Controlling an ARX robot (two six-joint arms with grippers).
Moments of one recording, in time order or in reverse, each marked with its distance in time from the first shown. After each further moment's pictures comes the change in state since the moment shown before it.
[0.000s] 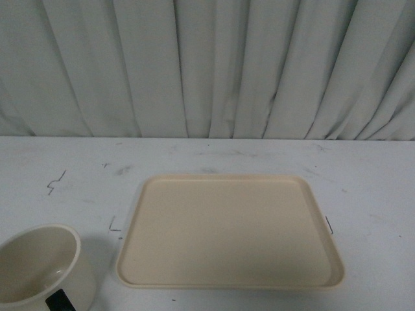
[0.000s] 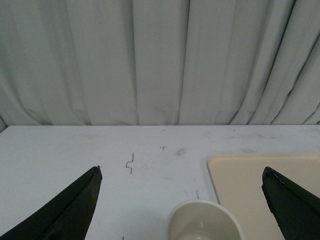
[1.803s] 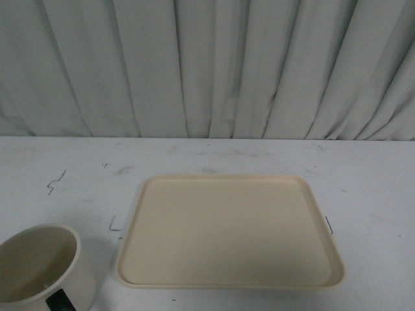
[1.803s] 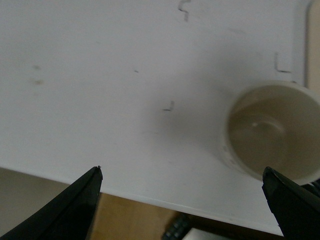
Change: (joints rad) left arm -0.146 0.871 0.444 -0.389 -0.393 -0.137; right arm 0.000 0.000 0.000 0.001 0.000 0.002
